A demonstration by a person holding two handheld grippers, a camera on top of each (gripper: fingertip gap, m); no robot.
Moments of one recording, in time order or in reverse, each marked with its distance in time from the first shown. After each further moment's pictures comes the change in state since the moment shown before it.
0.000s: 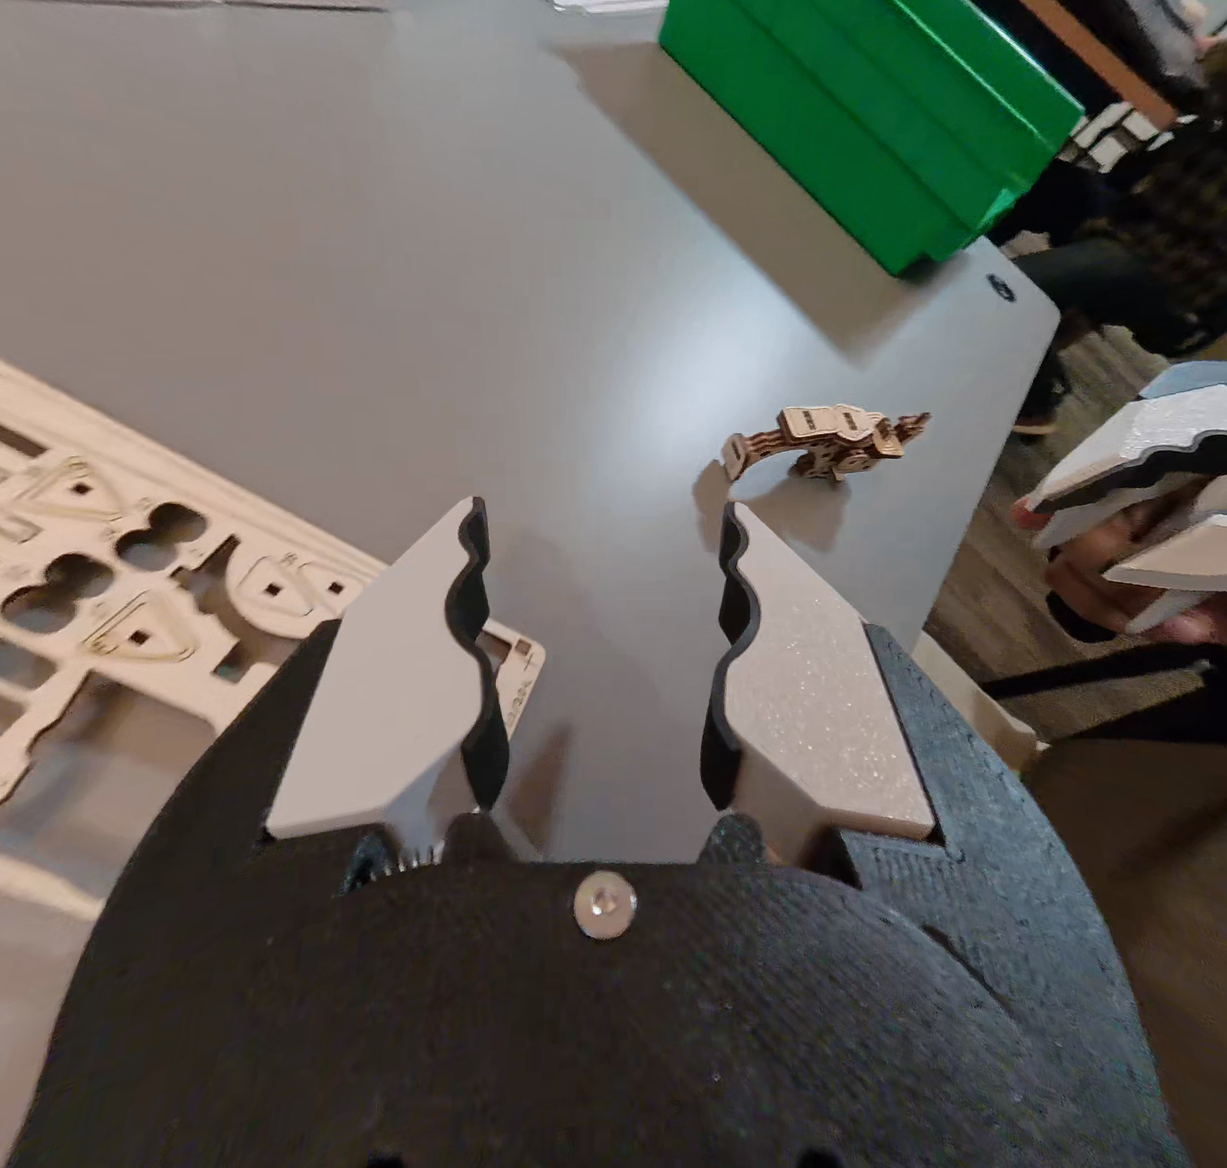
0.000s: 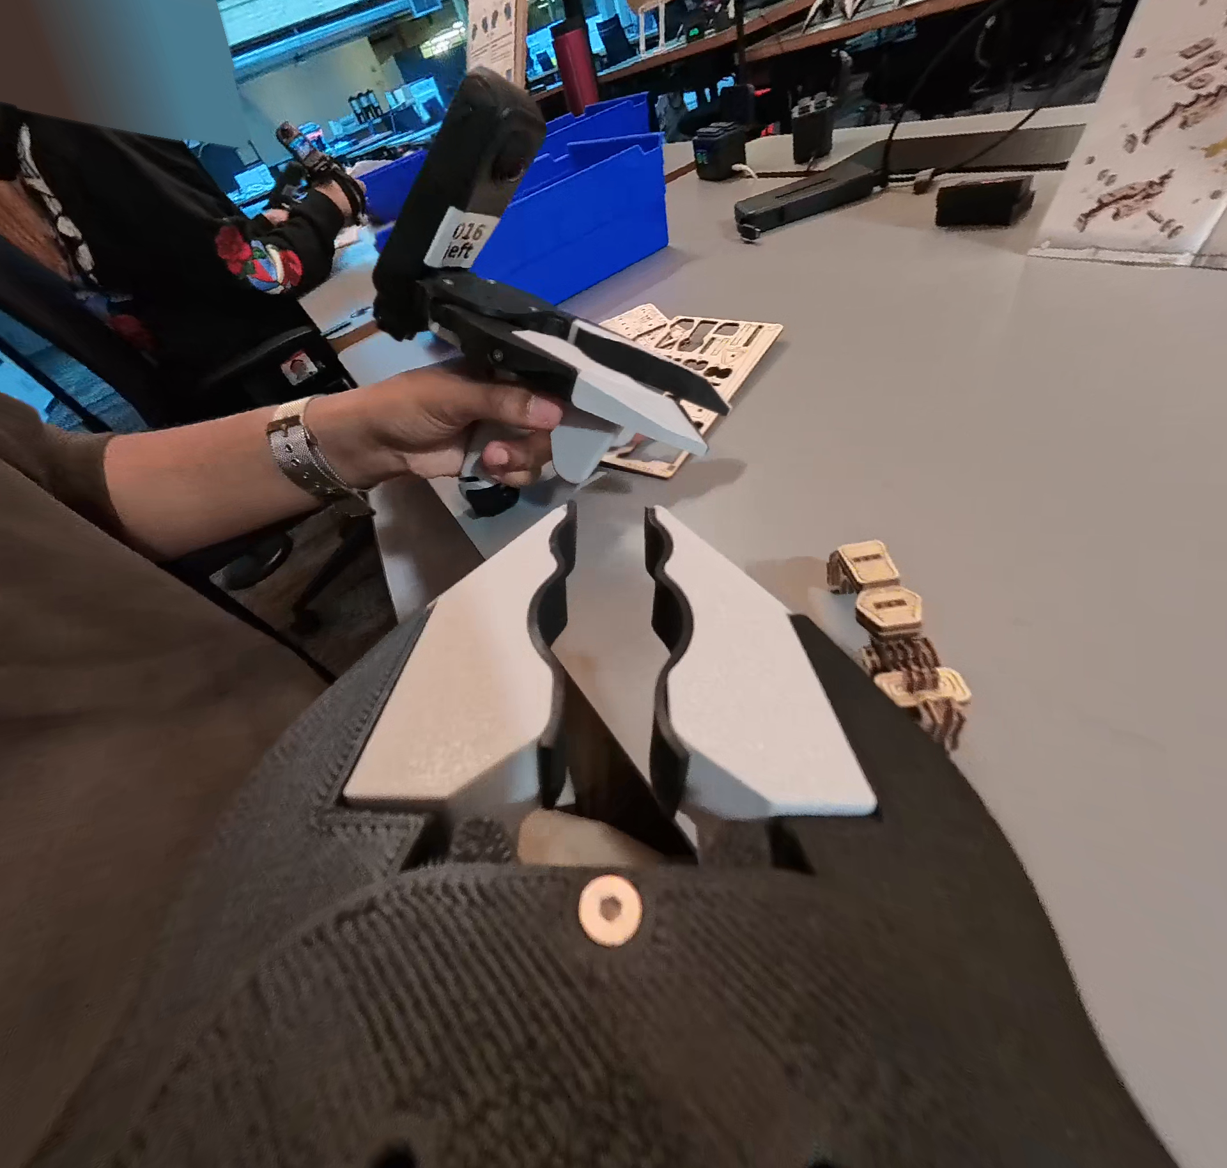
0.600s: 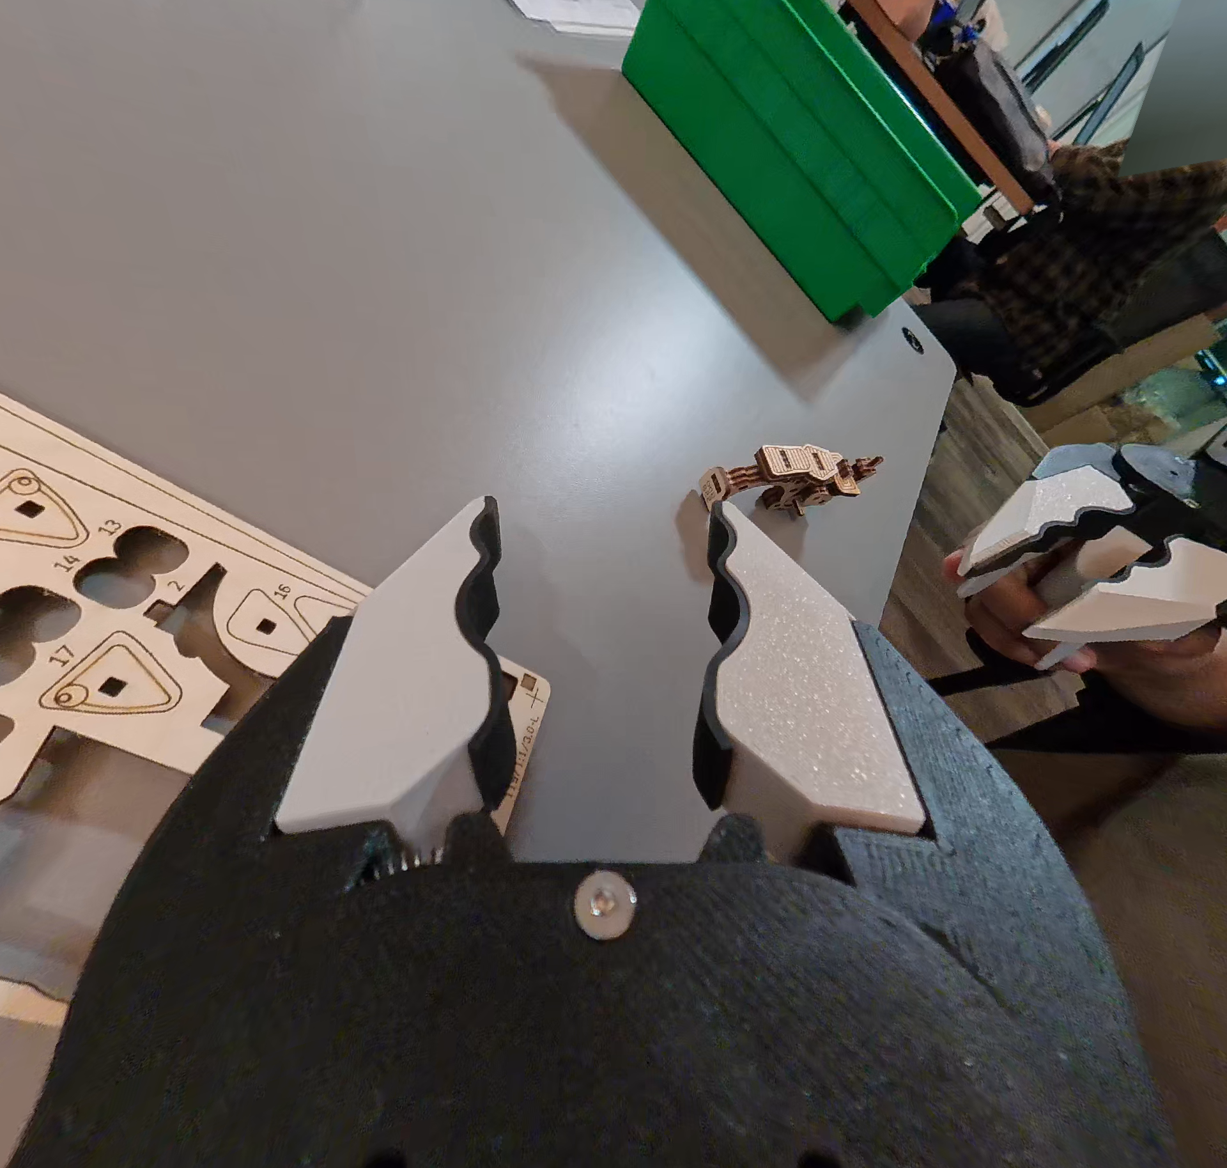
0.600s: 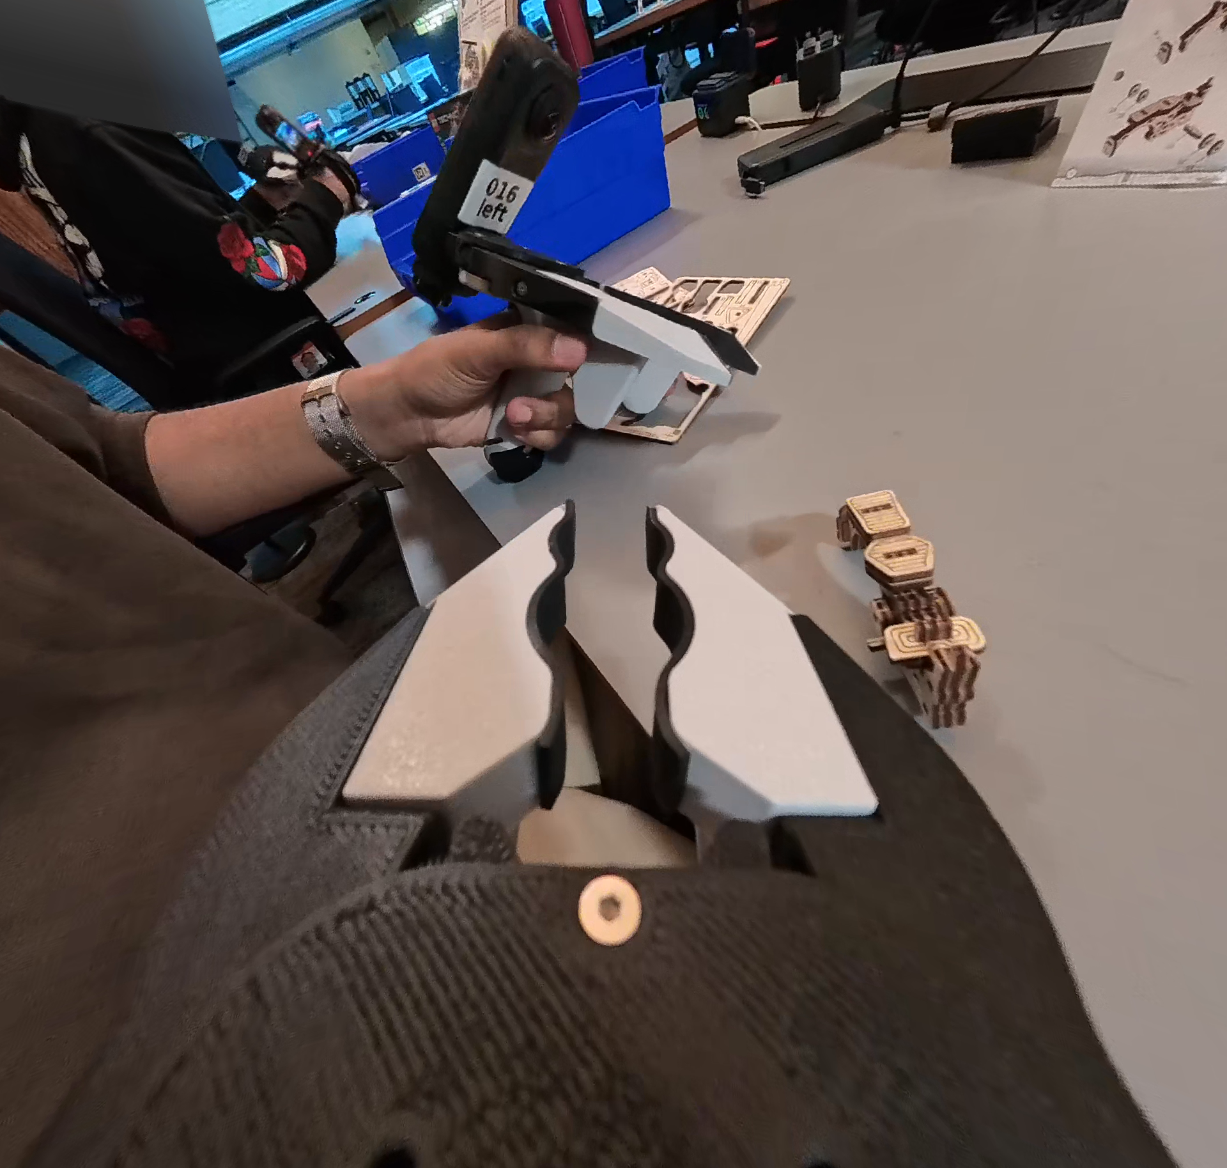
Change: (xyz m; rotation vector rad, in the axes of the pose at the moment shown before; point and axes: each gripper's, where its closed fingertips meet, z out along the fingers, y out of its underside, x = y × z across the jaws) left arm -0.004 -0.009 0.005 0.016 0.120 -0.110; right arm 0.002 0.013 -0.004 -0.036 -0.008 0.056
